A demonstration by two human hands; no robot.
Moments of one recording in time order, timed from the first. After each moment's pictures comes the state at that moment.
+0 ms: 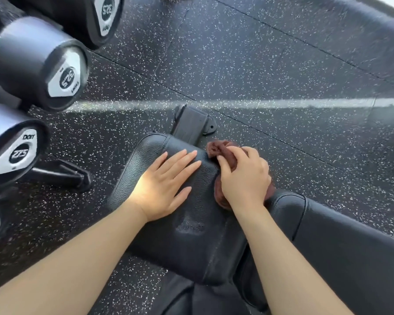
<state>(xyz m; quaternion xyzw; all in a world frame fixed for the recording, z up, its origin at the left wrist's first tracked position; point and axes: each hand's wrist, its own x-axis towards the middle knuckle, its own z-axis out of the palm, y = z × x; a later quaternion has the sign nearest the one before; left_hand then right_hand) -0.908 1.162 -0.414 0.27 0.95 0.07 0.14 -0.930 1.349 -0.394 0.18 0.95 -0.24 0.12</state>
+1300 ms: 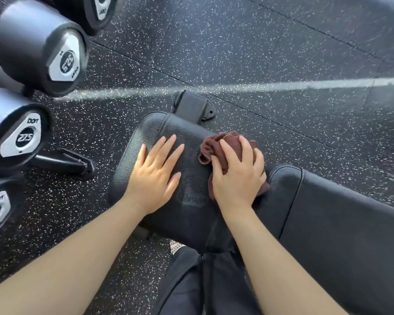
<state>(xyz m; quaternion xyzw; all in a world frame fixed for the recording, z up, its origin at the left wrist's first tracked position) -0.864 1.153 -0.410 0.16 0.97 0.08 0.14 -0.869 1.332 -0.390 0.17 0.96 -0.22 0.05</state>
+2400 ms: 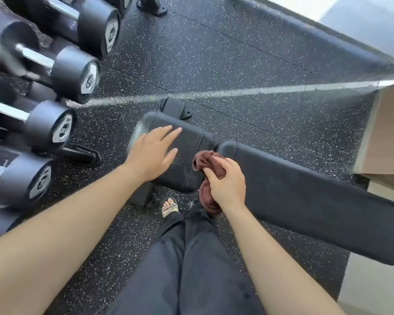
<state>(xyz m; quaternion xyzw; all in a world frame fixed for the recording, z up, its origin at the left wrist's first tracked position) -0.835 1.193 -0.169 0.18 0.95 0.14 0.20 -0.762 1.387 -0.170 0.24 0.88 -0.39 0.14</state>
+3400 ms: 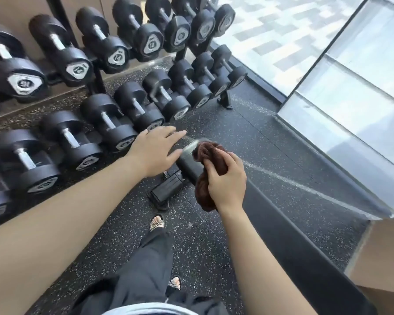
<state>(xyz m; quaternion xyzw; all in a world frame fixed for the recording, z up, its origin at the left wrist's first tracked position) -0.512 1.159 0.104 -0.03 1.00 0.09 0.01 -0.535 1.350 0.090 -0.06 0.88 -0.48 0.00</state>
